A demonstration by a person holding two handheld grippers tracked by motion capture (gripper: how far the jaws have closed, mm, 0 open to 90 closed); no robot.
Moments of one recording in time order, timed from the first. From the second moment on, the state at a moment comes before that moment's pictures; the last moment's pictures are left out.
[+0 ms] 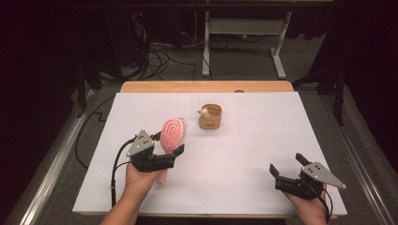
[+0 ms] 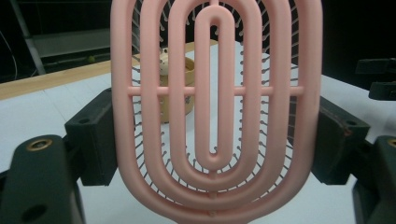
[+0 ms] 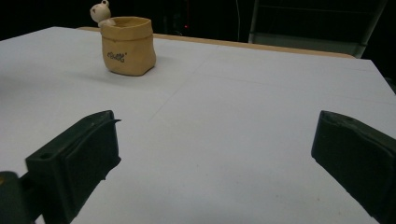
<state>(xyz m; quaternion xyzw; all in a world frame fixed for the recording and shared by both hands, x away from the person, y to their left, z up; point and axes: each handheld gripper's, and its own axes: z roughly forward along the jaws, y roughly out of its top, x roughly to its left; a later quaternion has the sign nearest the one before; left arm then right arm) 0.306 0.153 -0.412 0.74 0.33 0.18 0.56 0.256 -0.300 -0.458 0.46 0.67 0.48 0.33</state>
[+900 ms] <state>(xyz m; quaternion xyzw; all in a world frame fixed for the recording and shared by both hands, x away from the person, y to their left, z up) 0.324 0.098 -0.383 0.75 0.27 0.18 0.58 0.254 -0.304 -0.458 0.47 0.67 0.48 0.34</state>
